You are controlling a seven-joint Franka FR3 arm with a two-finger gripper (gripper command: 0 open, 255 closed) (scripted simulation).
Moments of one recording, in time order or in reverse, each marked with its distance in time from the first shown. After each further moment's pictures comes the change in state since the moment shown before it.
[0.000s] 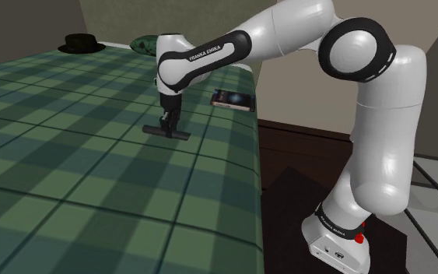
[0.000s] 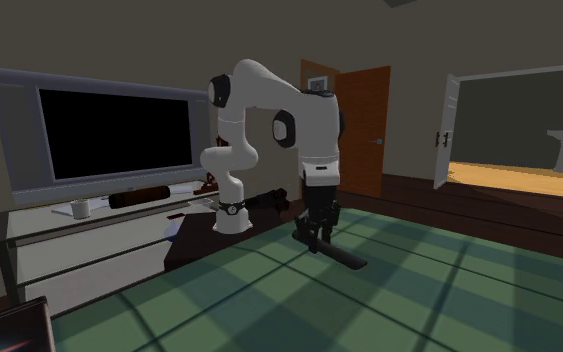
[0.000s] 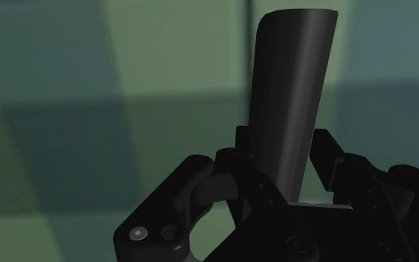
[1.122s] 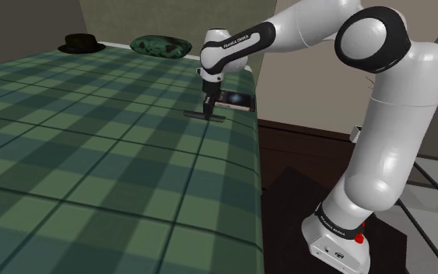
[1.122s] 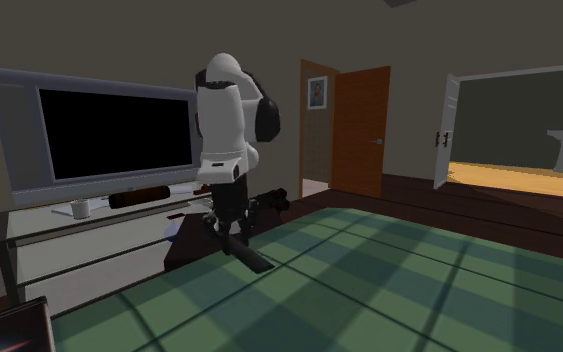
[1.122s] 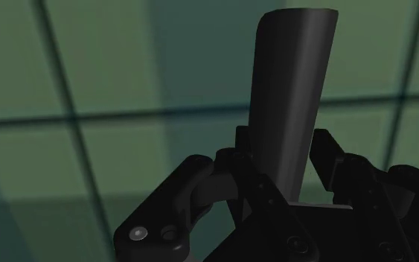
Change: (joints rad) arm -0.214 -0.127 -0.104 -0.149 0.034 0.002 -0.327
